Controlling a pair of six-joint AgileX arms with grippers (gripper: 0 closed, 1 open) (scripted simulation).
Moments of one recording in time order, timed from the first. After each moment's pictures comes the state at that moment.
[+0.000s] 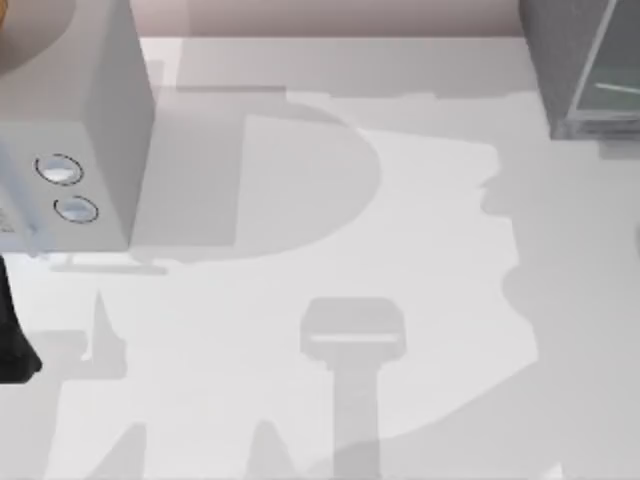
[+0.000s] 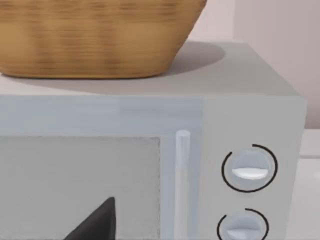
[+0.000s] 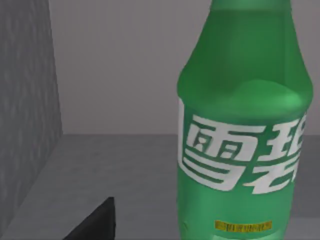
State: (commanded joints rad) left arm 0.00 0.00 0.00 0.00 0.00 0.00; right arm -0.21 2.14 0.95 1.19 -0.17 0.01
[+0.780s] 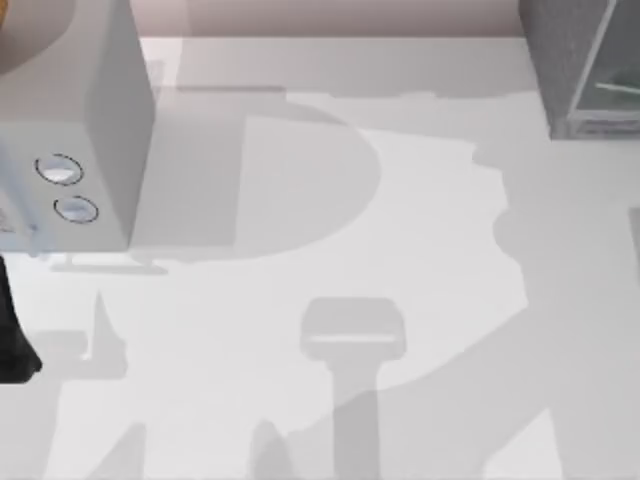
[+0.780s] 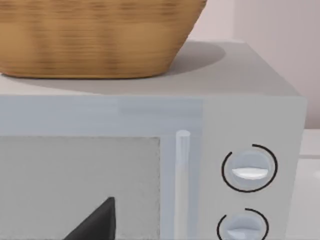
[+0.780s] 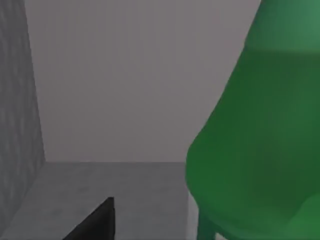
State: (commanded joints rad) left arm 0.00 0.00 0.00 0.00 0.00 0.00; right arm -0.18 2.28 1.23 1.06 -0.15 0.01
